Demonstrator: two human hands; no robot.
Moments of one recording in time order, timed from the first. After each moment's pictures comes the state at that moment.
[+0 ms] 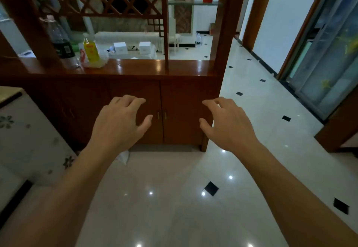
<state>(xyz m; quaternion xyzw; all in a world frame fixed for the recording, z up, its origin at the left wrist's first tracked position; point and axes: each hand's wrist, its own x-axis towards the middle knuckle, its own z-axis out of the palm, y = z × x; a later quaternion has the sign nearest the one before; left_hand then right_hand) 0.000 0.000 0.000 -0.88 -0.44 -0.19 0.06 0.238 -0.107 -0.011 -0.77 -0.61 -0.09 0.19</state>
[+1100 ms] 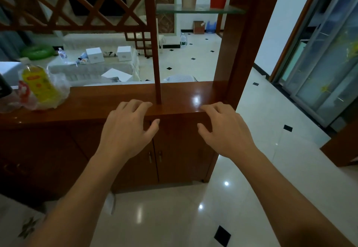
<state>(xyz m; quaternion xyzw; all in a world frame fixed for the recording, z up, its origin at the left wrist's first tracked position) 0.169 0.380 -0.006 -0.89 -0.40 -0.20 0.02 0.378 0.262 -0.021 -0.80 -0.57 -0.10 0.19</state>
